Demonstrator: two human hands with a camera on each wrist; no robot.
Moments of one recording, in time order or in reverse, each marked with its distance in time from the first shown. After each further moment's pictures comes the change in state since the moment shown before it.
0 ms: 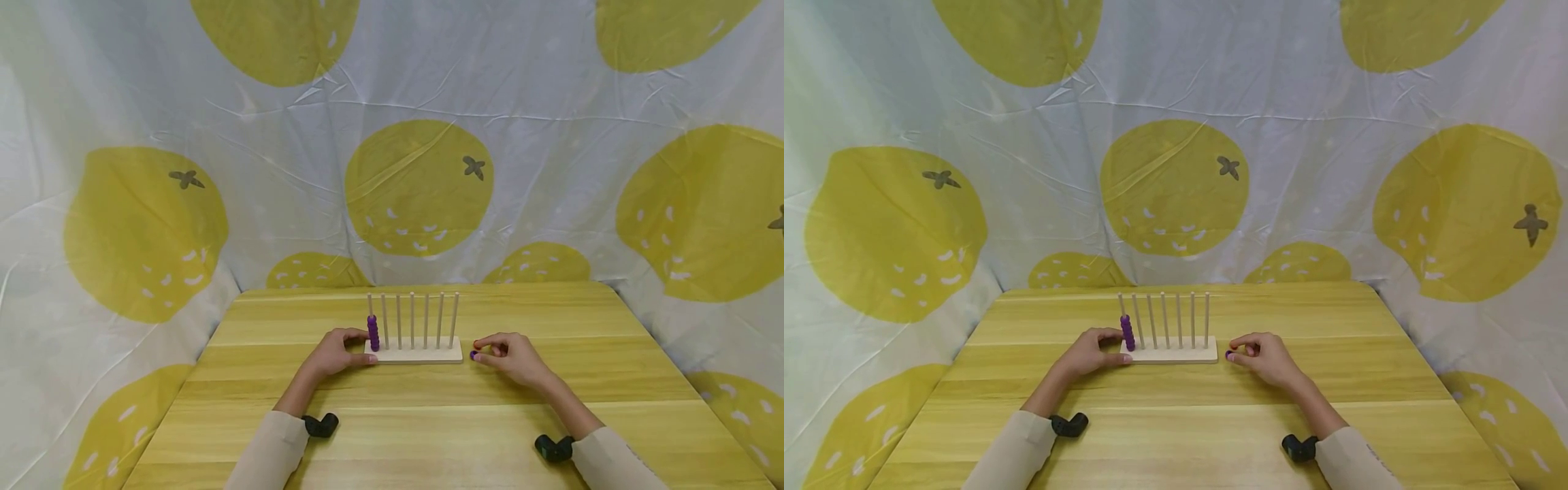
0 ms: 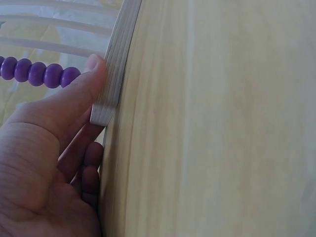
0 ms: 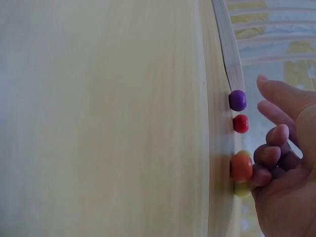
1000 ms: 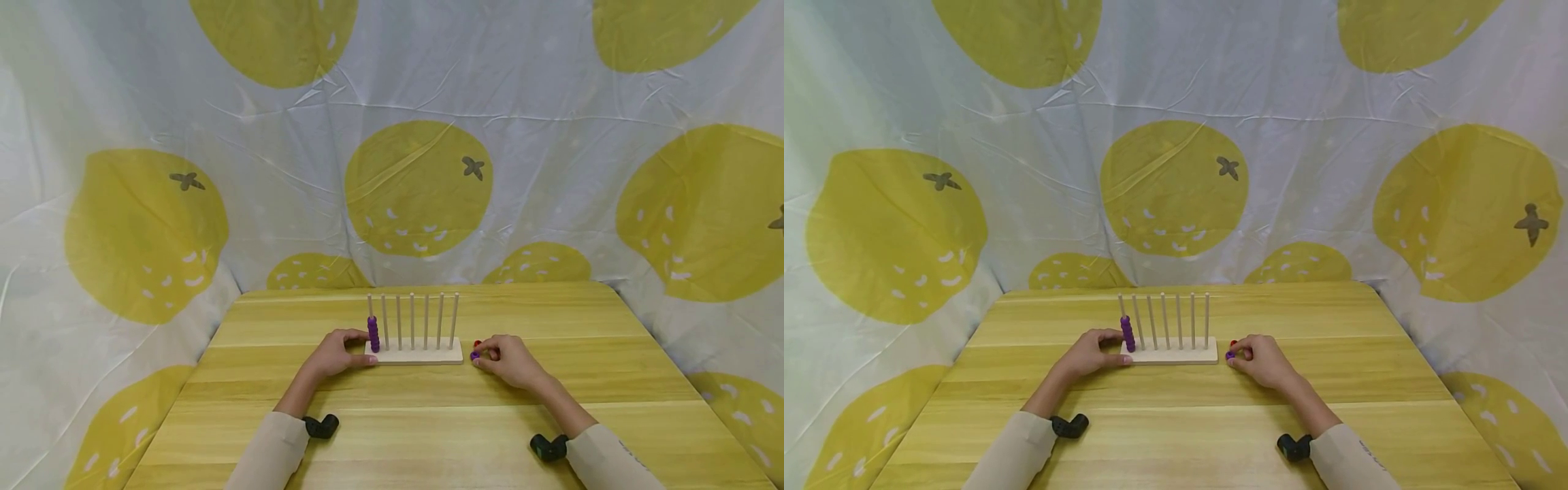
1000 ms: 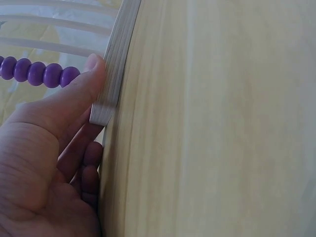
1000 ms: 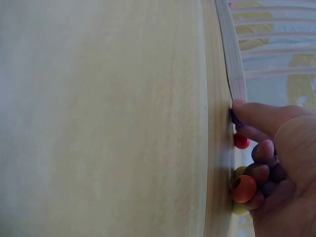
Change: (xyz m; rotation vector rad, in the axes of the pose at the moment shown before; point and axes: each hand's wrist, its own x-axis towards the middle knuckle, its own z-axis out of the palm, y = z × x) left_hand 0.000 -0.001 0.001 0.012 -0.002 0.009; right_hand 0.003 0.002 0.011 -0.181 -0.012 -0.047
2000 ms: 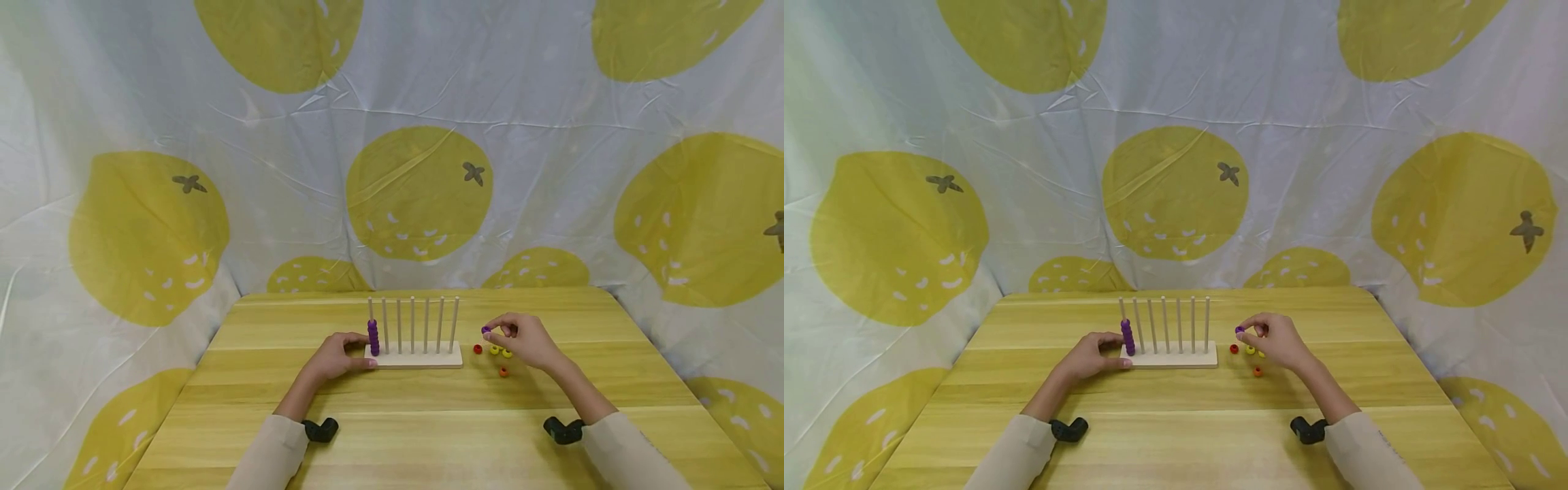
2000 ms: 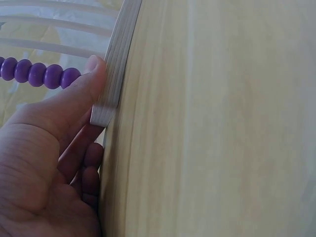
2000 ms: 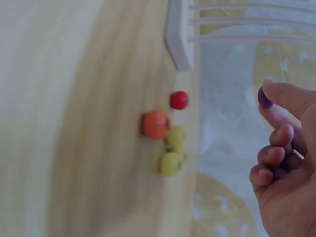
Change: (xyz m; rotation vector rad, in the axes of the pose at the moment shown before) left_hand 0.001 -0.004 0.001 -0.016 -0.001 -0.001; right_hand 0.008 -0.018 -0.055 0.039 0.094 -0.015
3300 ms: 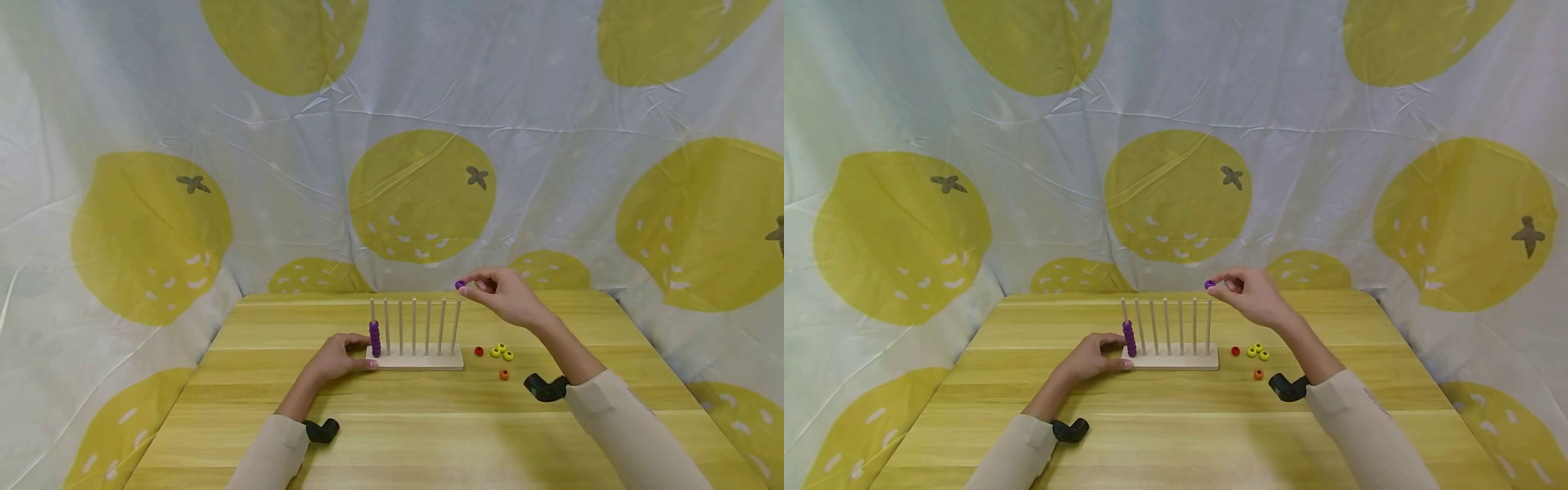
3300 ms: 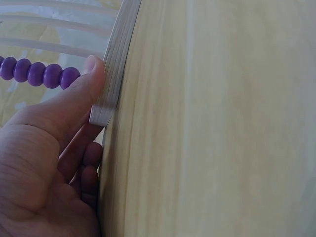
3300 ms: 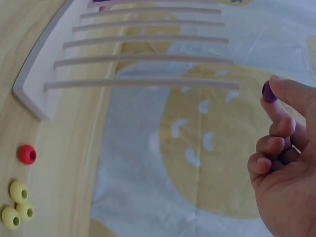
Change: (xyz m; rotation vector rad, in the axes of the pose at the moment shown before) left_hand 0.000 0.001 -0.002 0.007 0.001 0.003; right_hand 0.050 -0.103 -0.041 0.055 -0.049 -0.127
